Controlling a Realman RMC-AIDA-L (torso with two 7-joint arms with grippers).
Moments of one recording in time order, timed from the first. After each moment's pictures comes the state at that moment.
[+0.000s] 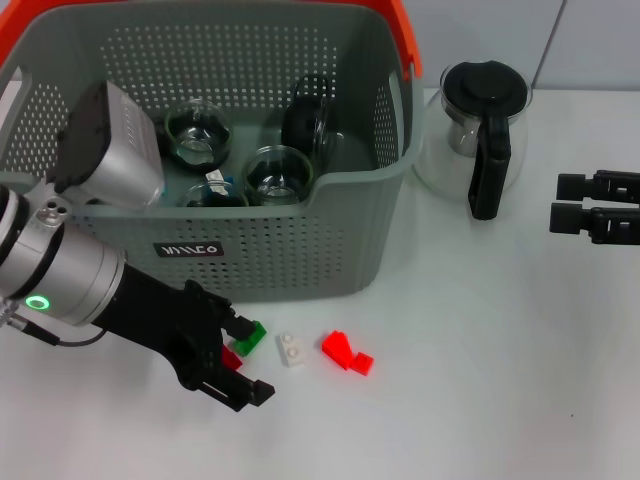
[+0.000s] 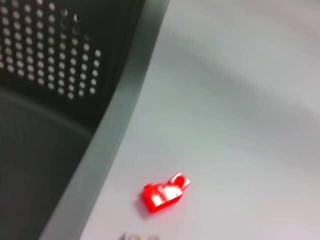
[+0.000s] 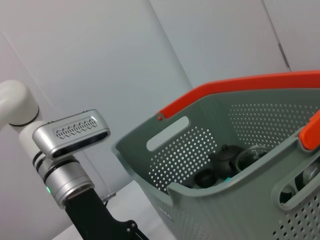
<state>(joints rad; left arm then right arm) -0.49 -2.17 1.06 1.27 2.42 1.76 -1.90 0.51 1.96 -0.63 -0.82 -1.94 -1.83 1.79</state>
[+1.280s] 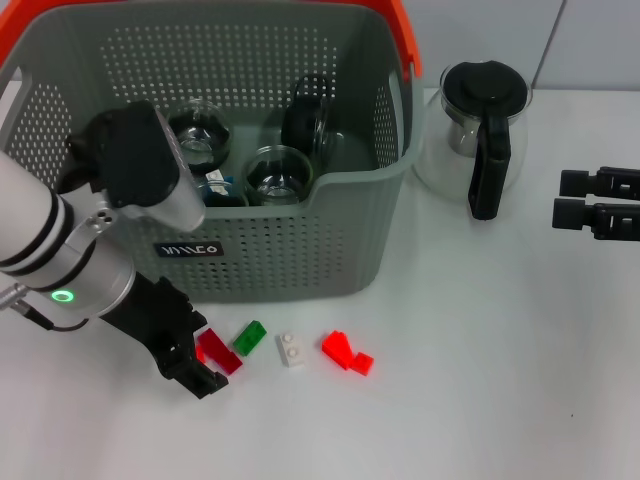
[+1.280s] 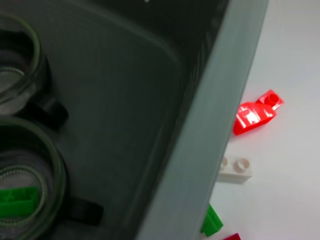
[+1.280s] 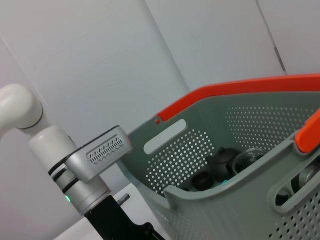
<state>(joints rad) -0.52 -2.17 1.22 1.25 2.67 1.59 -2.03 0.51 1.96 -0.62 -0.82 -1.94 -1.83 1.79</state>
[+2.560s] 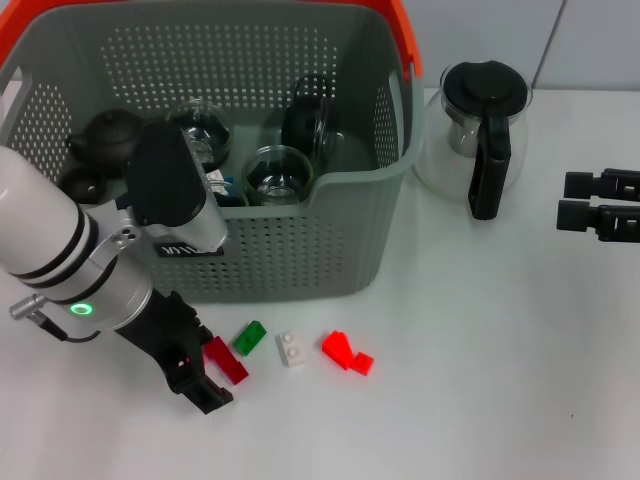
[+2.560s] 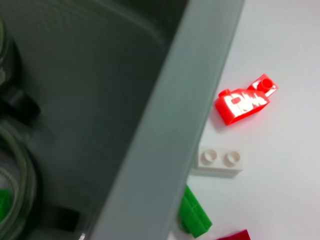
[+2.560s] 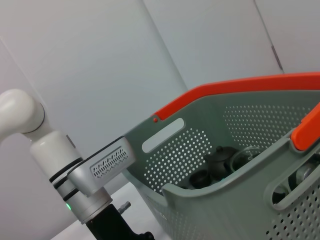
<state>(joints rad) -0.53 -2.18 1.31 1.22 2.68 1.56 -2.06 0.50 1.95 -0.62 -0.82 -1.94 -1.83 1.79</state>
